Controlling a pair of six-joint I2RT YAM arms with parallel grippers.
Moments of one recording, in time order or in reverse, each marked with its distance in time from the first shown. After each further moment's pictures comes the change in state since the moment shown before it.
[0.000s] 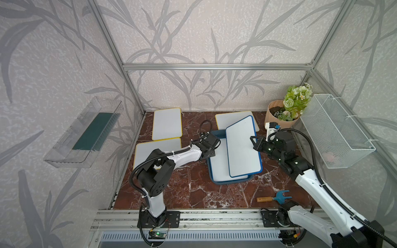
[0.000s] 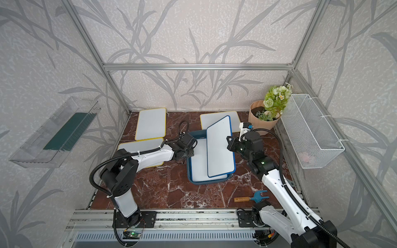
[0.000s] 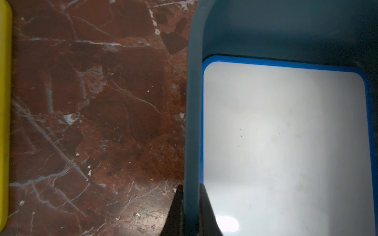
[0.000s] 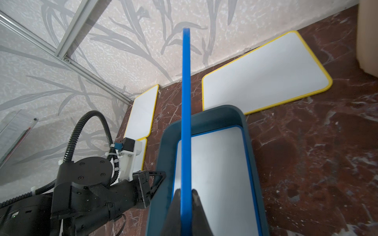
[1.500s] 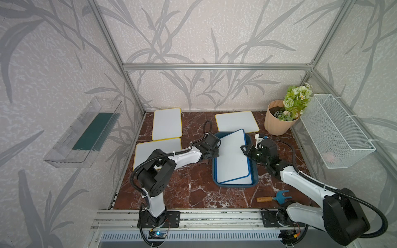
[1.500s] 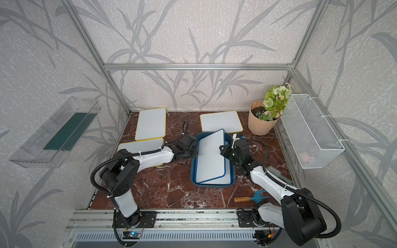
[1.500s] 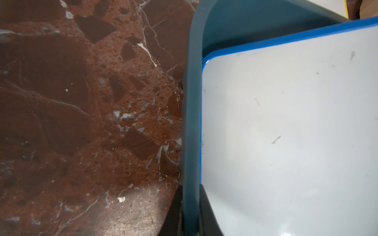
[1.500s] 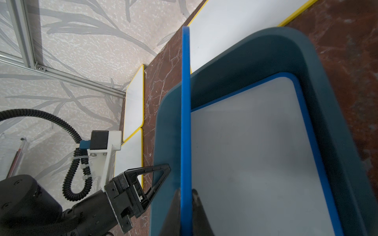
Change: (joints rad) left arm -0.003 0.001 -0.048 0.175 0.192 0.045; right arm 0.039 0.215 -0.245 0.369 -0.036 0.266
